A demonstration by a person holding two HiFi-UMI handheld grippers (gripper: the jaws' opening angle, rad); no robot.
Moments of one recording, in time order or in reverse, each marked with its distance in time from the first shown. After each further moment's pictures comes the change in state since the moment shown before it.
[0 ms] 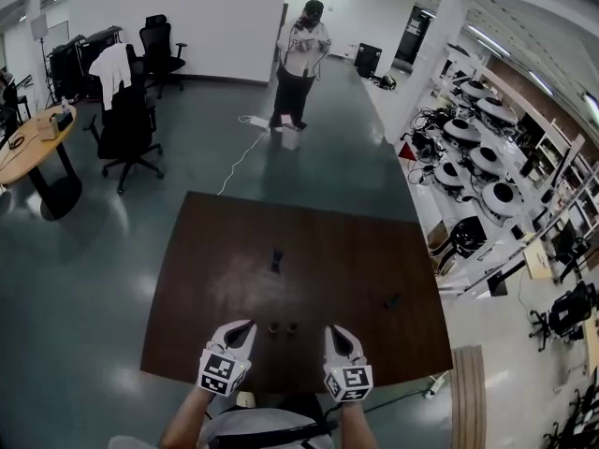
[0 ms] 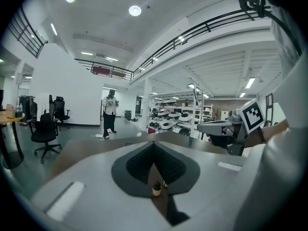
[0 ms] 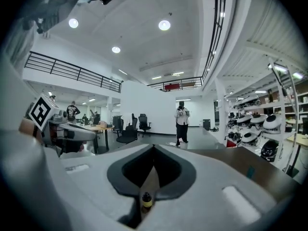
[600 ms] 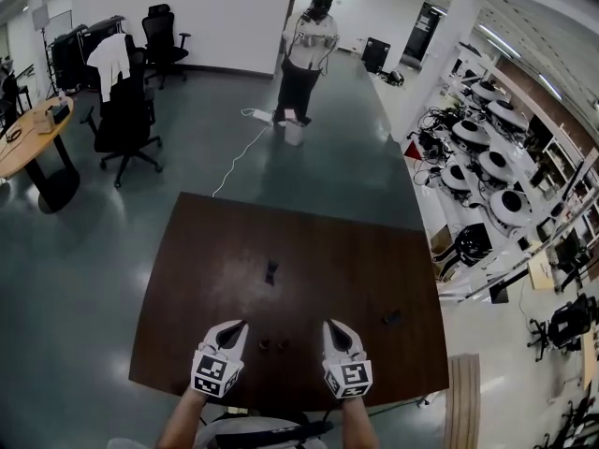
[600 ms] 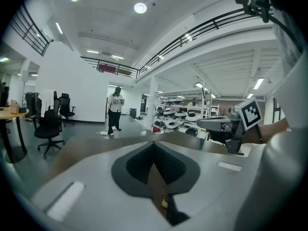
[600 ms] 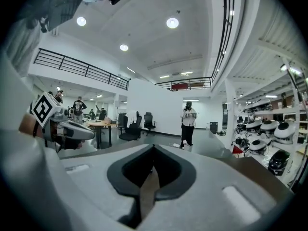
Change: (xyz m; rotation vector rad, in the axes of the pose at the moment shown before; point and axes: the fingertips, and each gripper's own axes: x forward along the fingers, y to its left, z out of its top) left arm 0.054 0.032 -0.004 -0.039 0.011 0.059; right arm 0.065 -0.042 0.008 -0.084 0.004 0.074
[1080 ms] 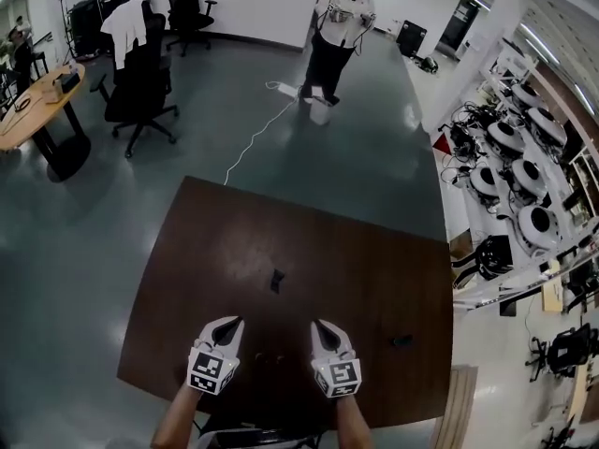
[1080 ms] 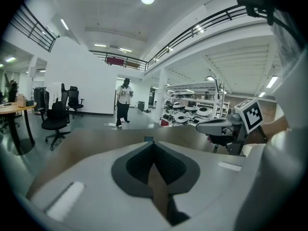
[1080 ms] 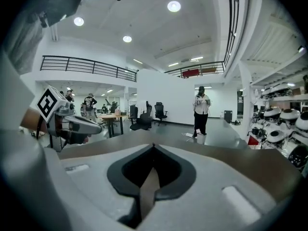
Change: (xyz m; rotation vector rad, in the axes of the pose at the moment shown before) left arm 0.056 0.051 -0.032 -0.055 0.082 0.097; right arm 0.093 0.002 -0.054 0.015 0.125 0.170
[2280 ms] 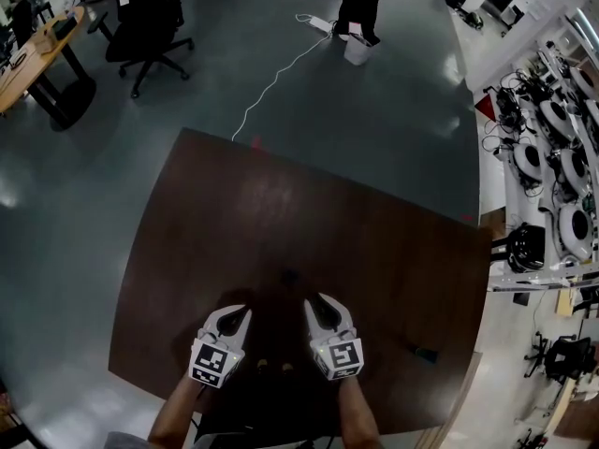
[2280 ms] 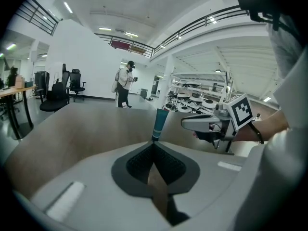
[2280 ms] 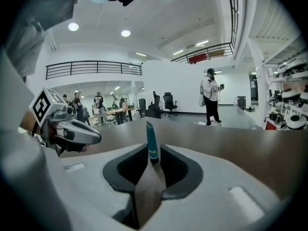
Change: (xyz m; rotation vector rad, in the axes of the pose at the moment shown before) left arm 0.064 0.040 -0.075 -0.078 0.144 0.012; right arm 0.113 -0.003 -0.064 0.039 0.095 0.157
